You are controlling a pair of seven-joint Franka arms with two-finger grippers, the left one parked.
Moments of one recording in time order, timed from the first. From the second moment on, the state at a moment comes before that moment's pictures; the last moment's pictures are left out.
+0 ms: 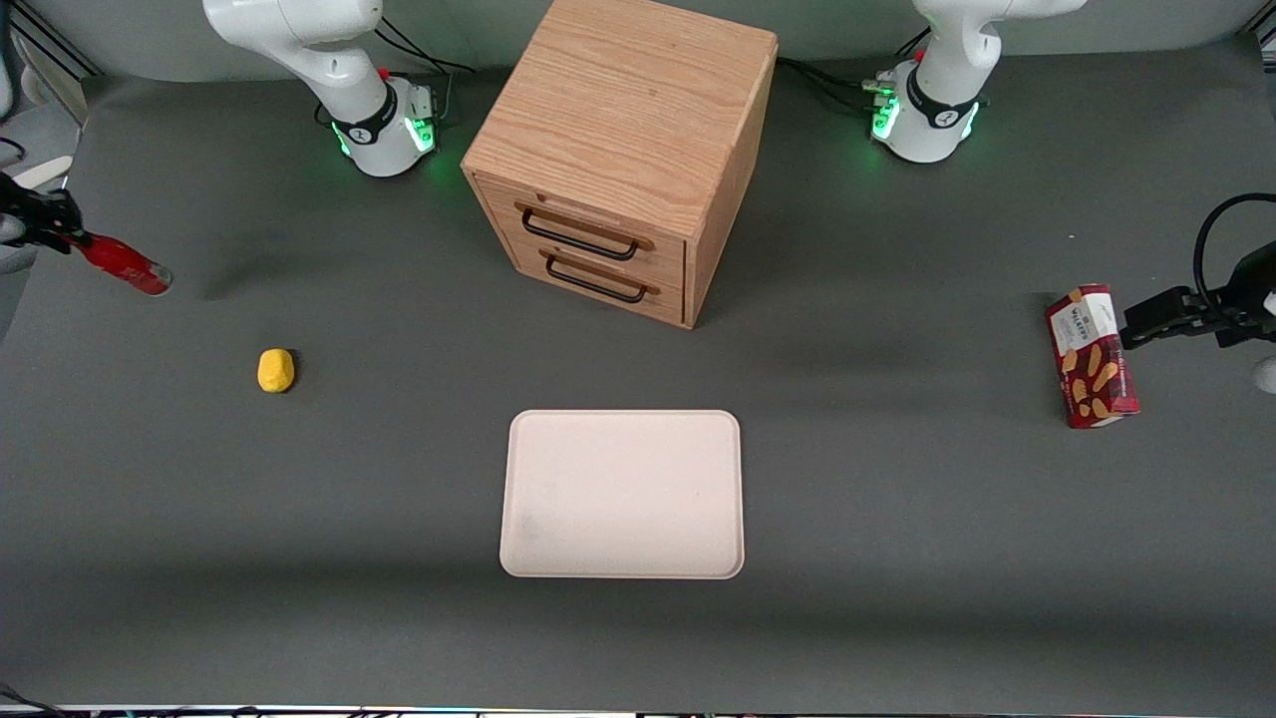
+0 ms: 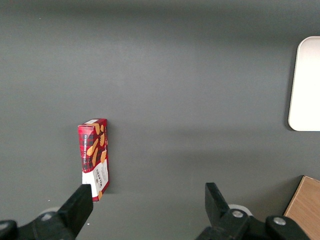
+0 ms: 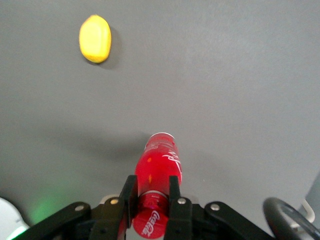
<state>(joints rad) 0.10 -0.28 -0.72 -2.21 -0.24 1.95 -0.82</state>
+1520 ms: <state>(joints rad) 0.25 -0.06 -0.44 -1.50 -0.01 1.45 -0.60</state>
